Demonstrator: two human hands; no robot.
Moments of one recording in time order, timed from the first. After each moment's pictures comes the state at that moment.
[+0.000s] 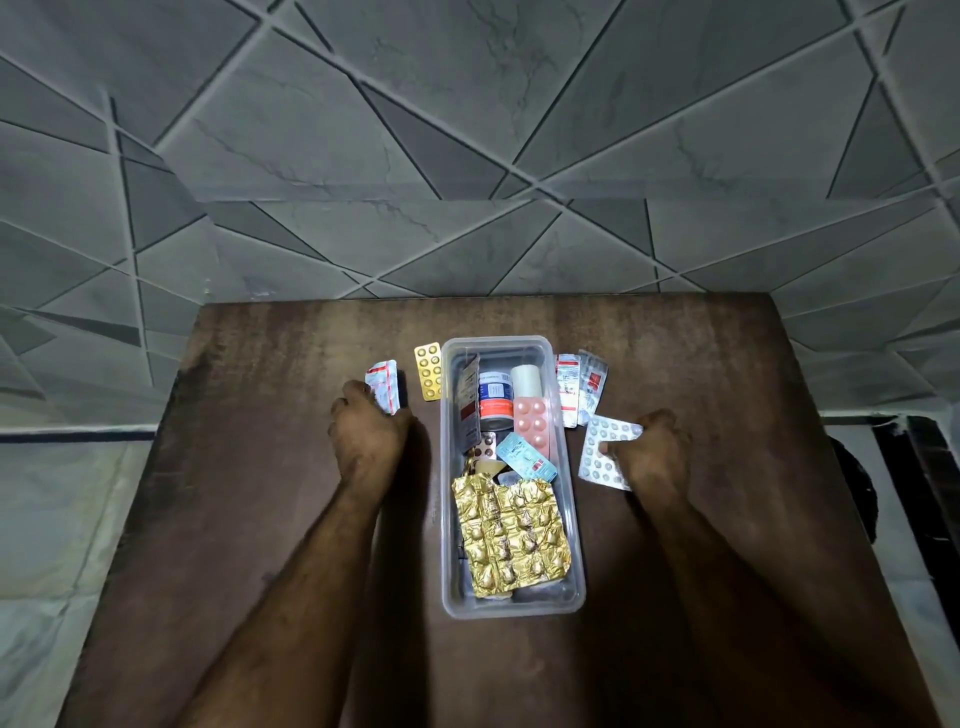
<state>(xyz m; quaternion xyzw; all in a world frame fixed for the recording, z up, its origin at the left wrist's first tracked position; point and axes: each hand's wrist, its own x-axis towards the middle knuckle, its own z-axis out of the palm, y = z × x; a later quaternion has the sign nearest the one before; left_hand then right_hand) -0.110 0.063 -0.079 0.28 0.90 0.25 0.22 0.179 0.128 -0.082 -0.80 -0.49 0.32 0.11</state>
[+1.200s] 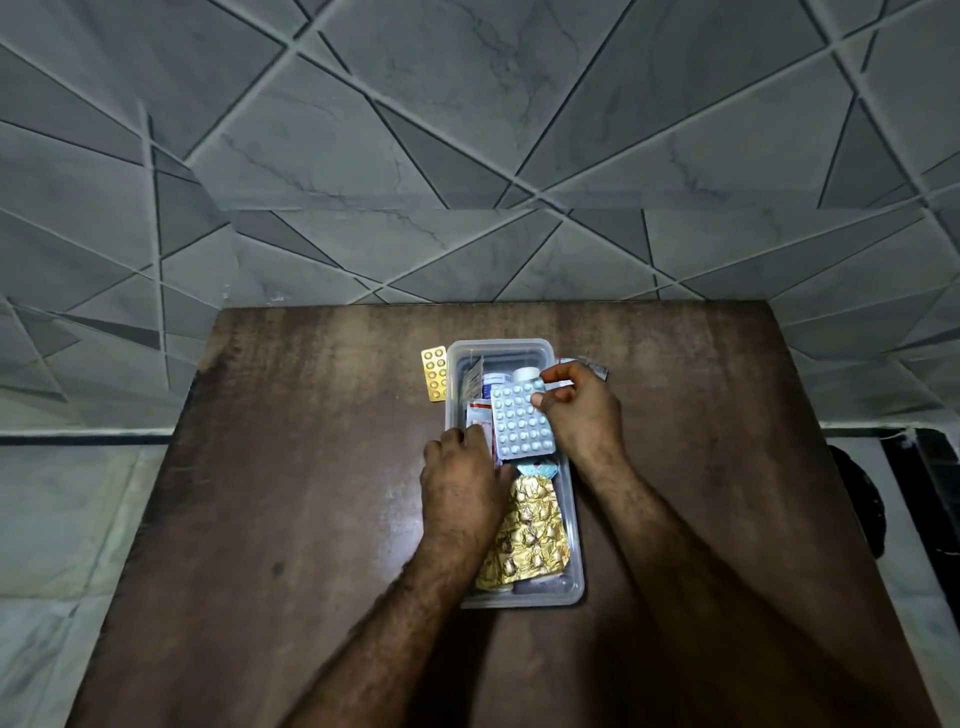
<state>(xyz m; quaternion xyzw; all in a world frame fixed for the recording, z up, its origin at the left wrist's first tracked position) 0.000 0.020 -0.037 0.51 0.83 0.12 0.17 0.101 0.121 -0.020 -0.65 -0.54 0.47 0.26</state>
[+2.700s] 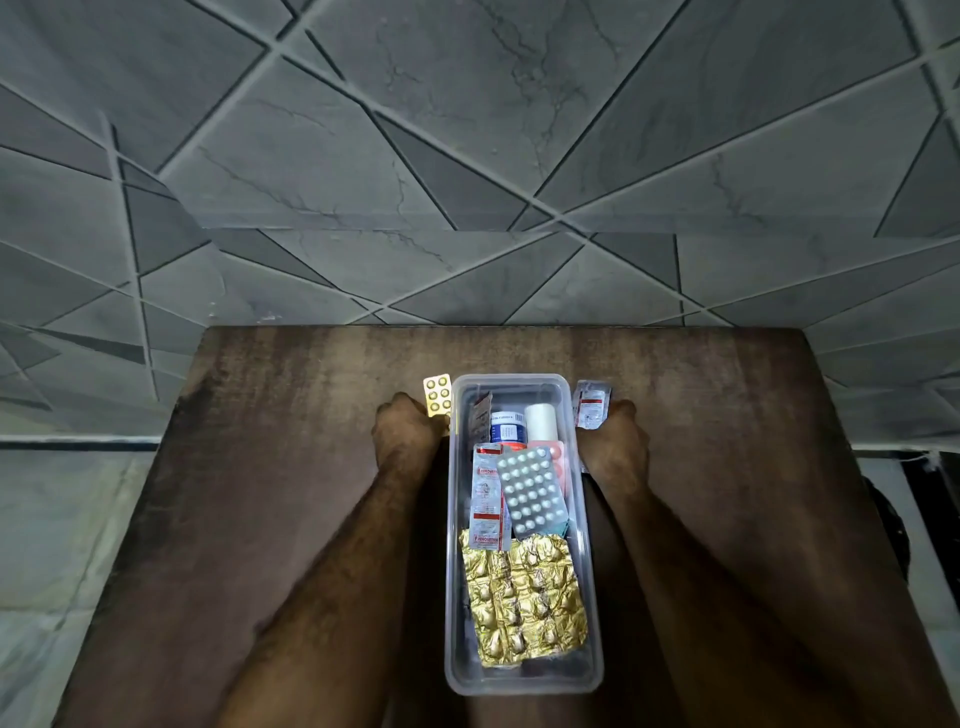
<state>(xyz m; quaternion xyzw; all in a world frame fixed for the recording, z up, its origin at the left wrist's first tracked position) -0.116 0.131 -0.128 0.26 0.90 0.18 0.30 0.132 0.193 -0.150 -0.78 -0.53 0.31 0.13</state>
